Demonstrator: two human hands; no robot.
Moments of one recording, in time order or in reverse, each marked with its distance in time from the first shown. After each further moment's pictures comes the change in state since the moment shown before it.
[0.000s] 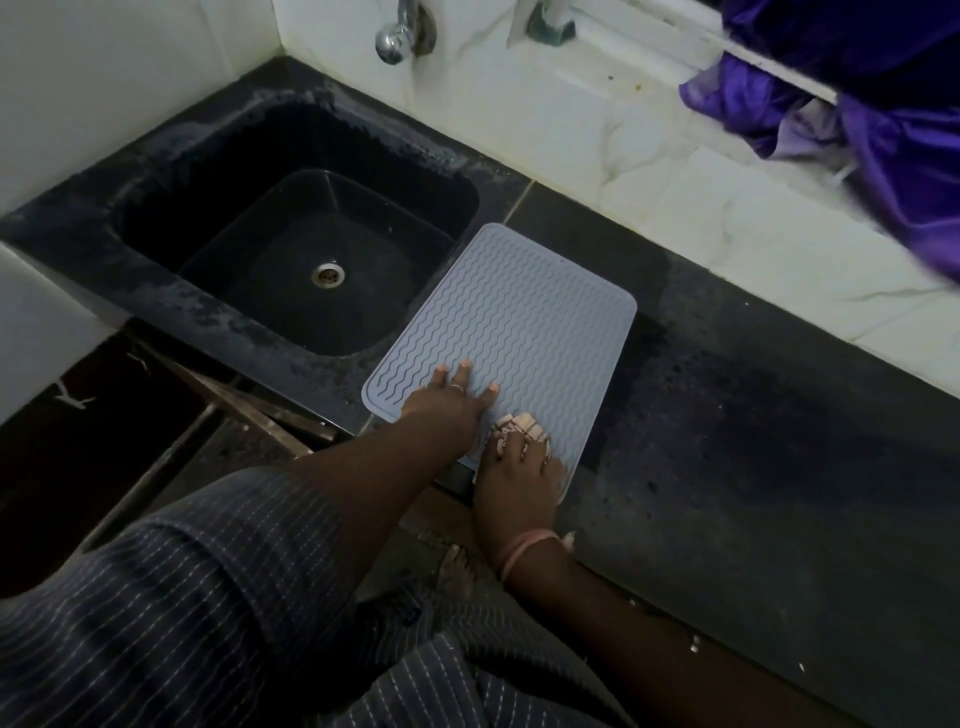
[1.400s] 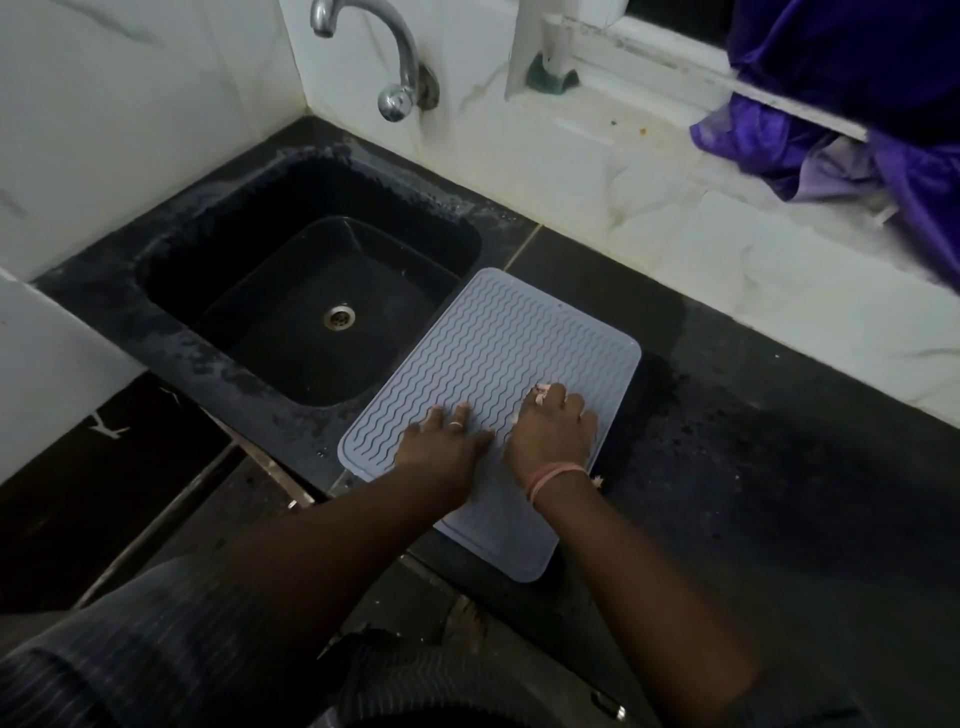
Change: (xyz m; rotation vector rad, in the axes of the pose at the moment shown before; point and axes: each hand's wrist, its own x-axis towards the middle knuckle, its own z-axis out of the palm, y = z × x) left_hand 0.028 0.028 -0.017 0.060 0.136 -0.090; right_hand 0.153 0.077 -0.014 0.089 -0.024 0.008
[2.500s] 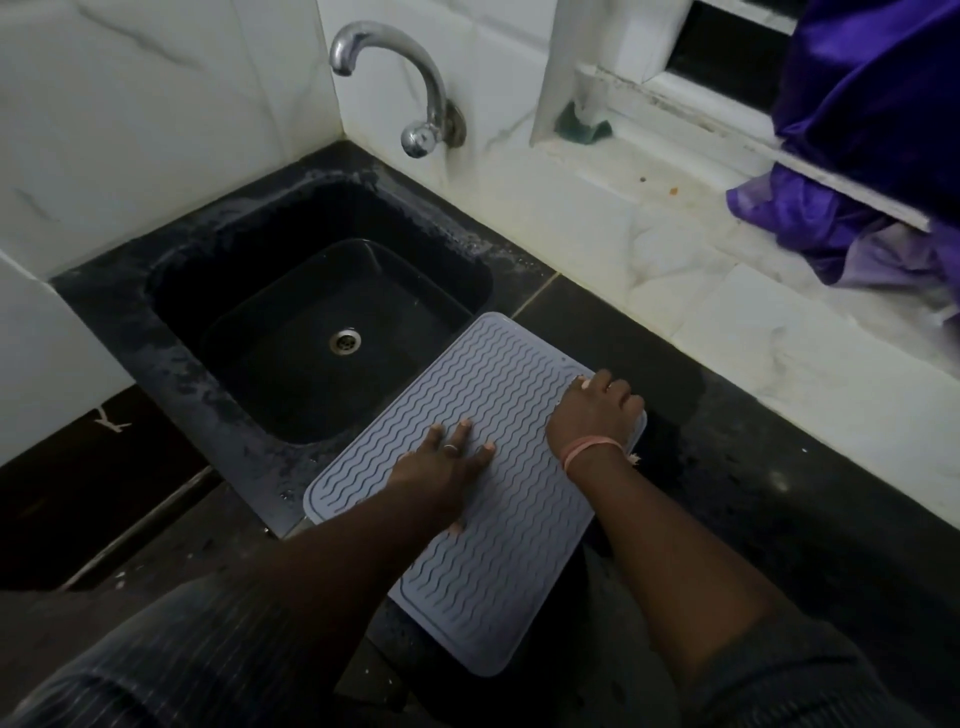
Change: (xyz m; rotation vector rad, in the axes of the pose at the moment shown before) left_hand 0.061 0.002 -0.027 -0.199 -0.154 -0.061; right_hand 0.137 0.054 -0.020 -0.092 -0.035 0.010
